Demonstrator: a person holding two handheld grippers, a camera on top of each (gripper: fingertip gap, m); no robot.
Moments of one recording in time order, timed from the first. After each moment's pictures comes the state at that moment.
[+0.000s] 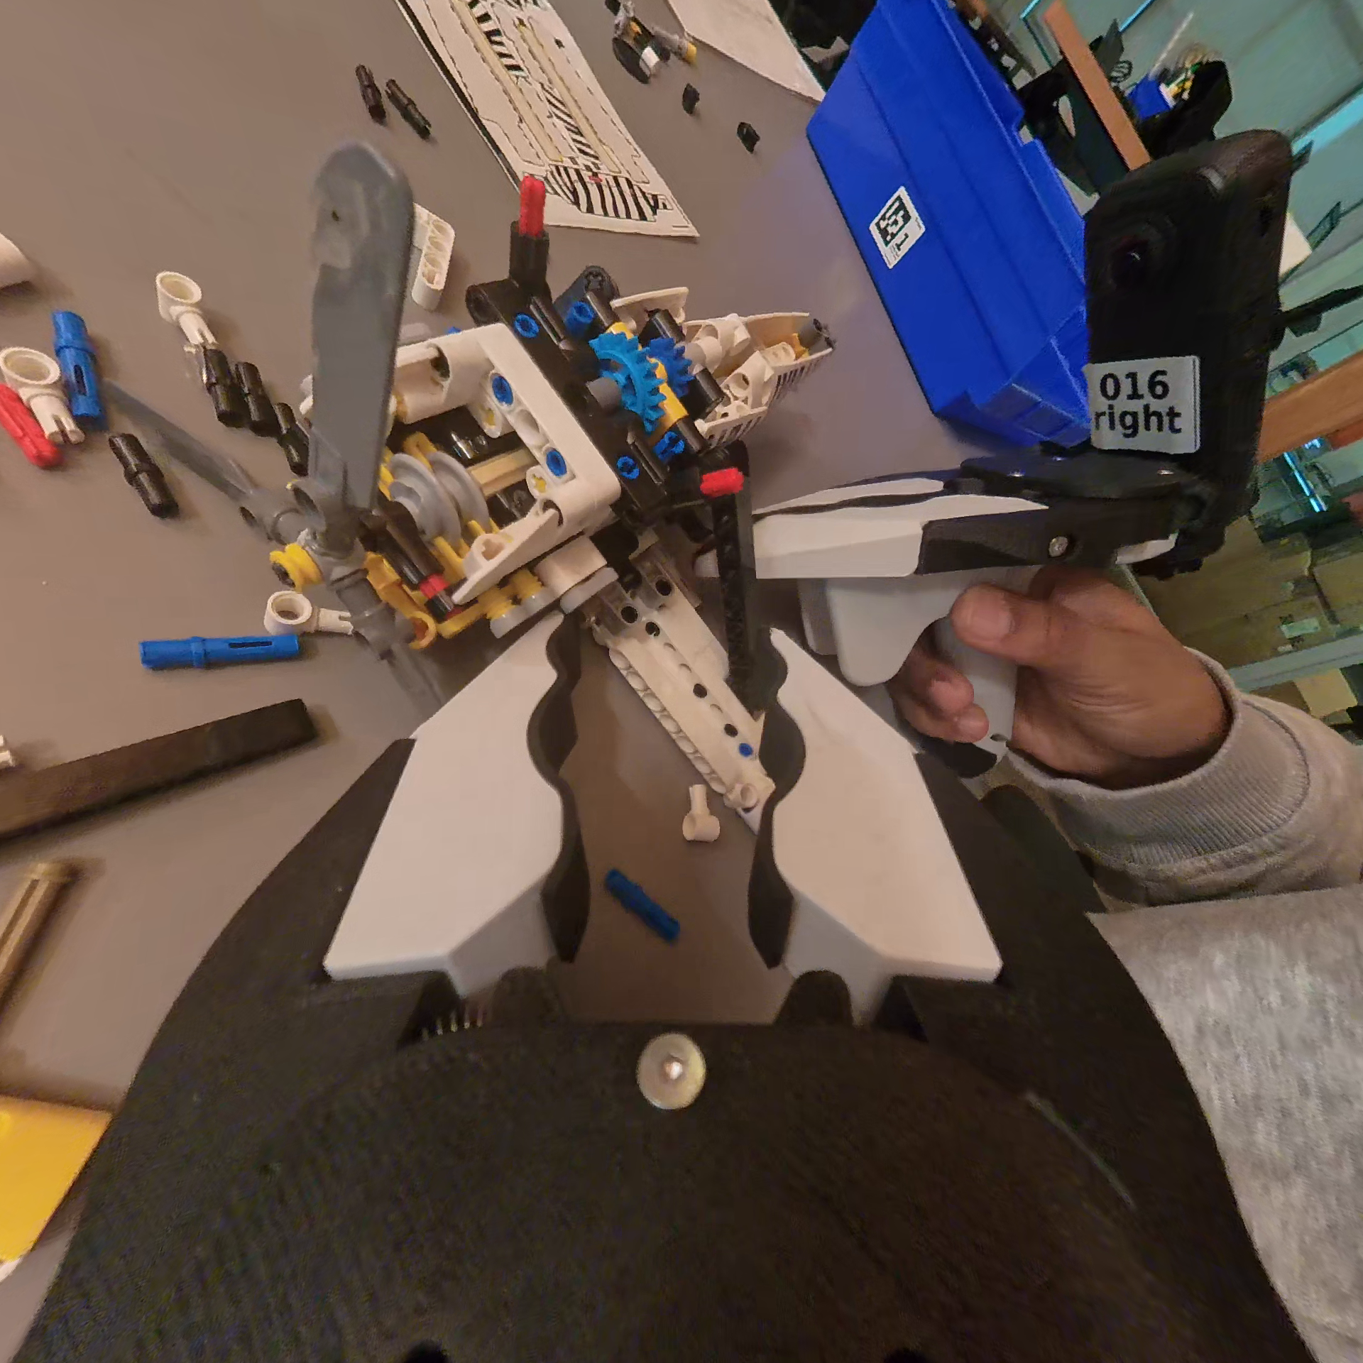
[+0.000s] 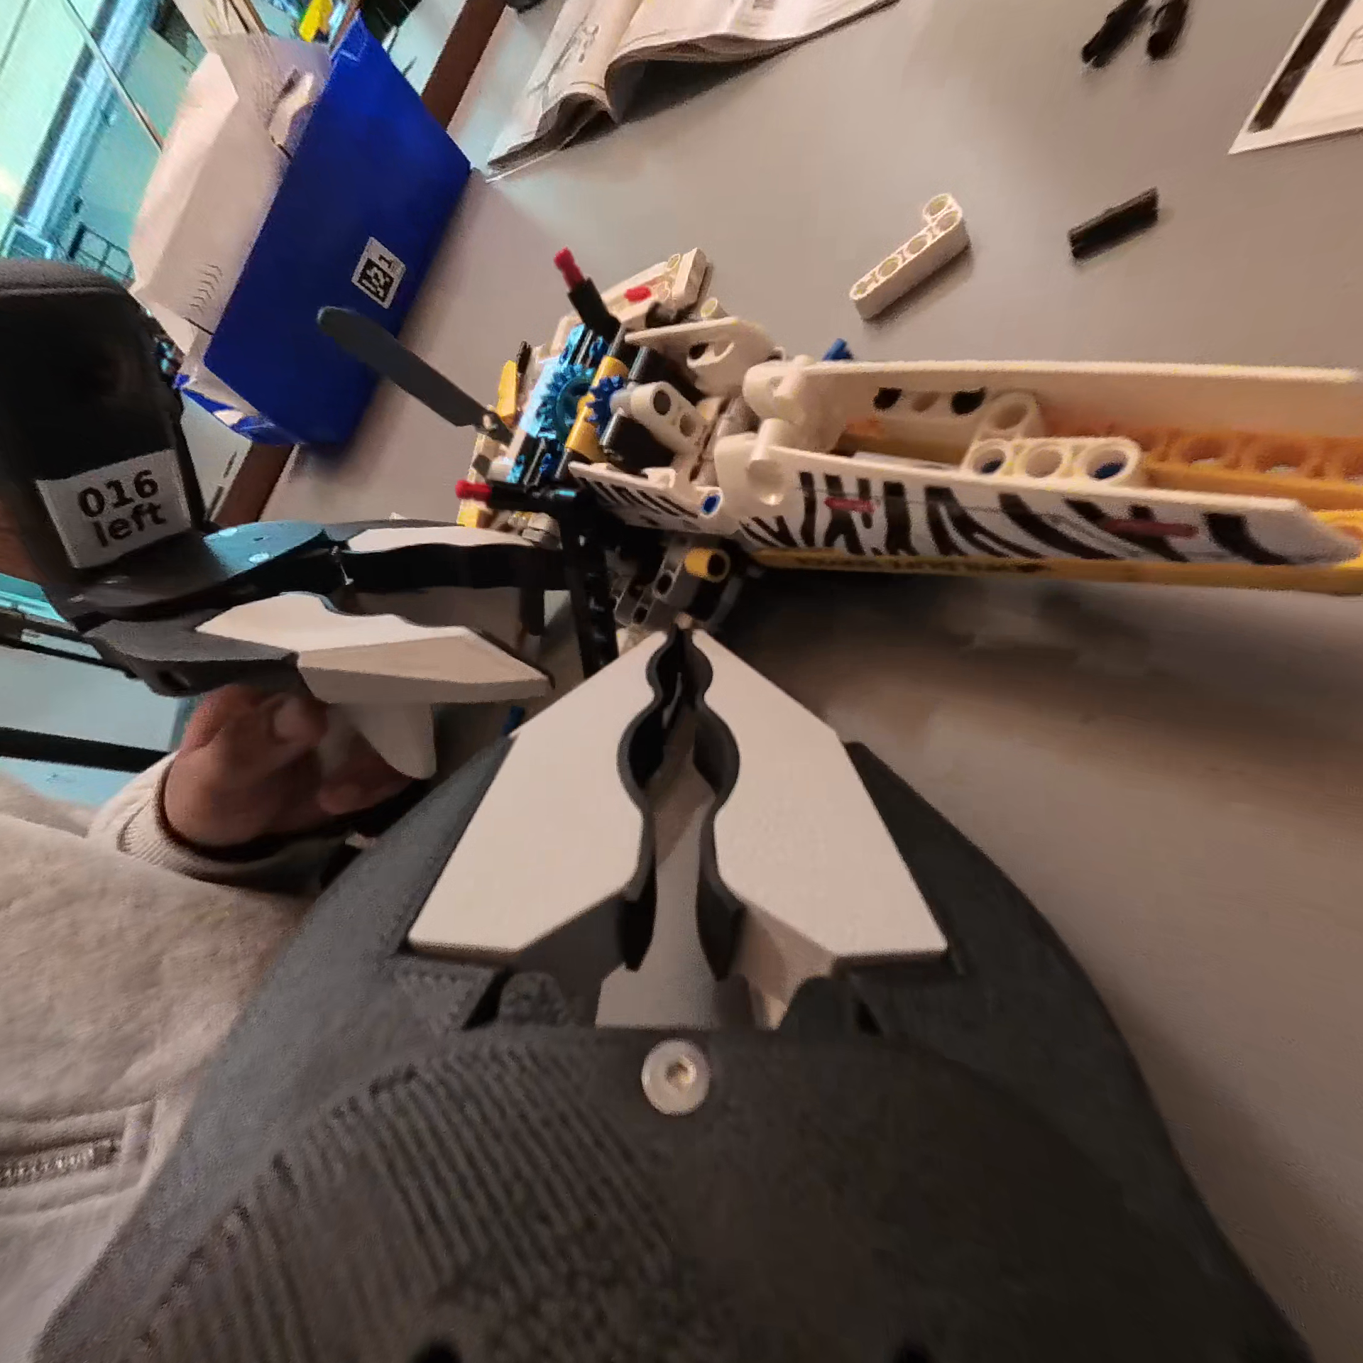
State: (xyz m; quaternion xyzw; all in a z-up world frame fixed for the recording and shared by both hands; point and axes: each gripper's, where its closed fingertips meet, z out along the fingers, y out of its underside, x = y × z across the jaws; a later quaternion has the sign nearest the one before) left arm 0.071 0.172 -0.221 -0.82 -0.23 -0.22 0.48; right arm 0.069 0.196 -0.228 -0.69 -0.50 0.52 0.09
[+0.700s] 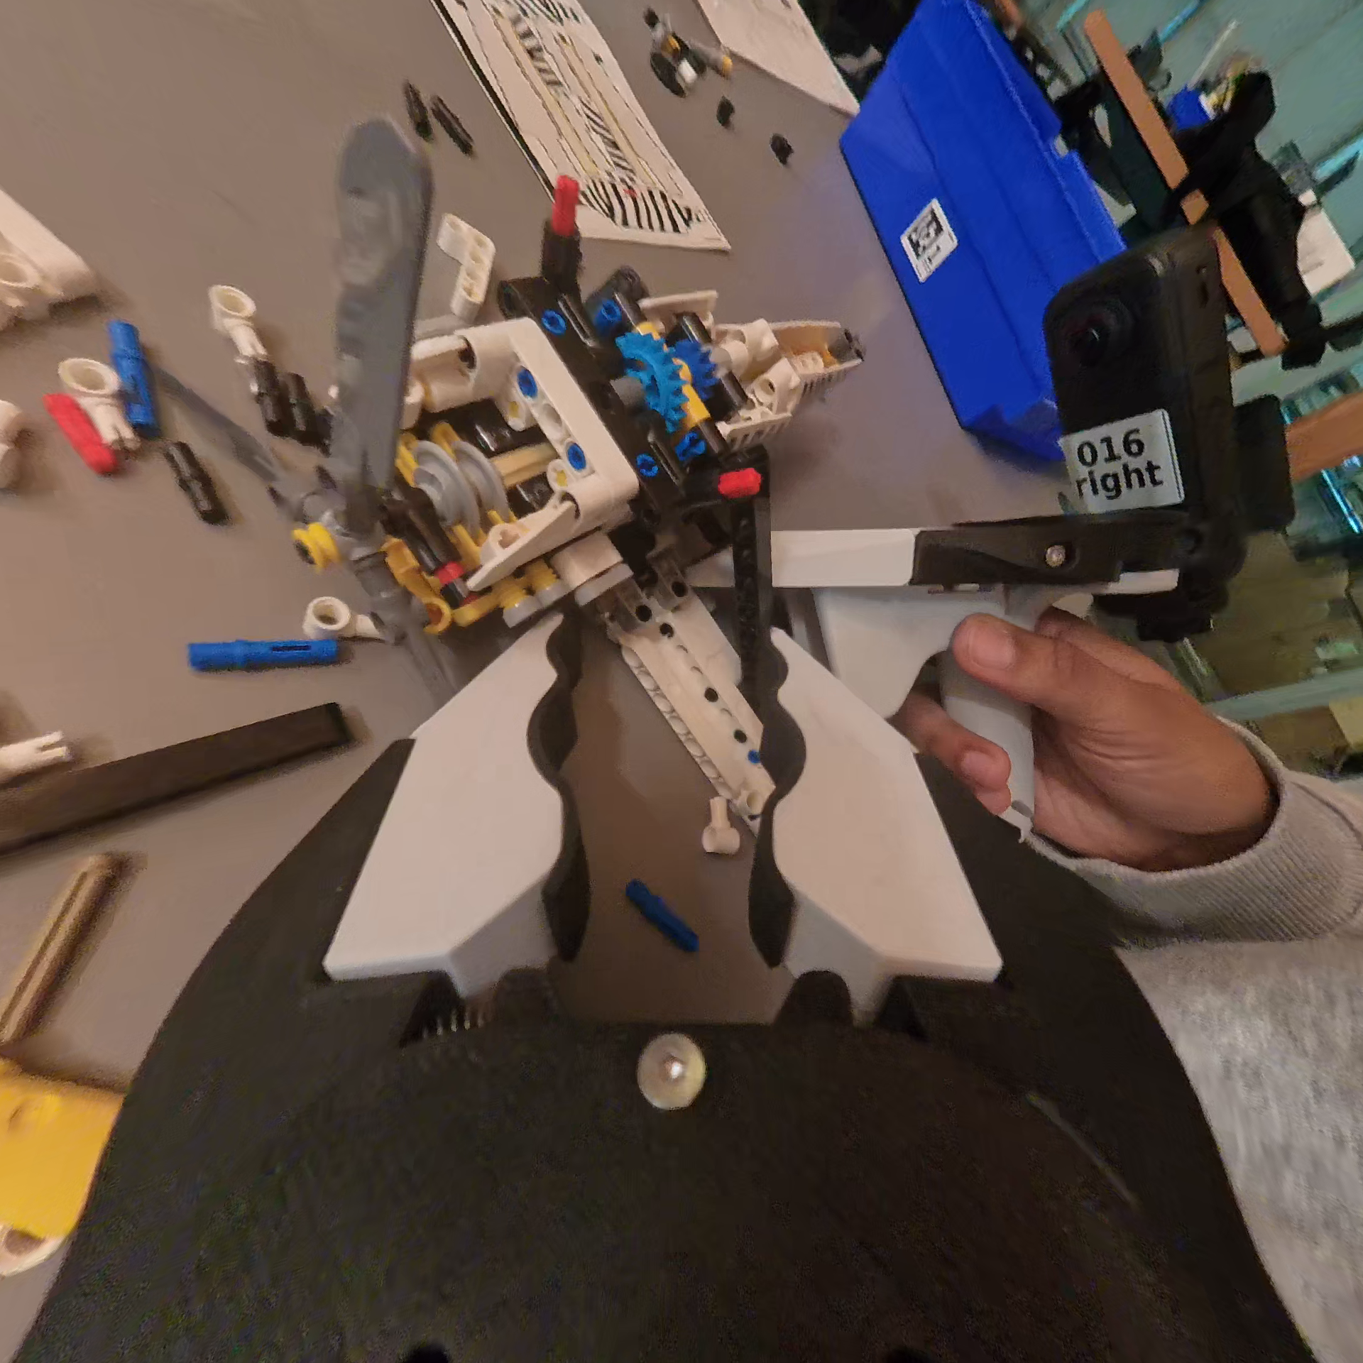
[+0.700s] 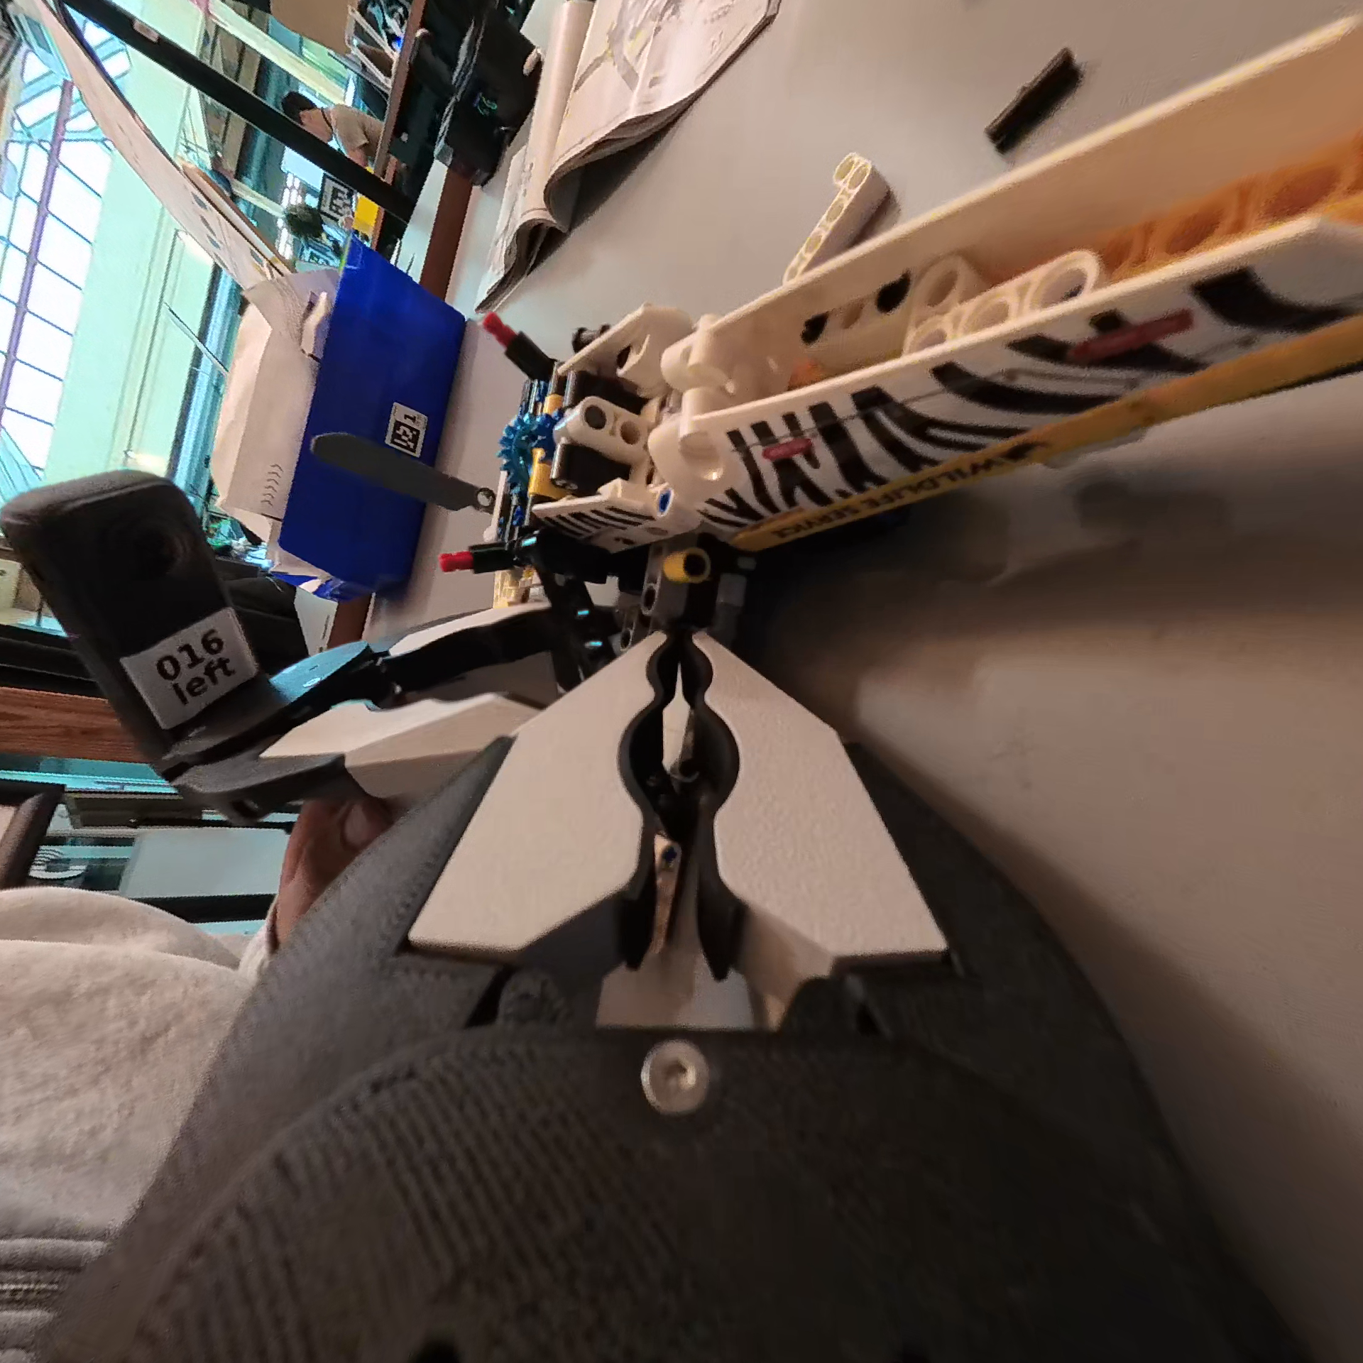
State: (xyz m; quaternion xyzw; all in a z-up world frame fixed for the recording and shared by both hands) left arm 0.064 0.173 -0.223 -0.82 -0.24 -0.21 0.48; right arm 0.059 0.193 -0.231 -0.74 -0.38 0.55 0.05
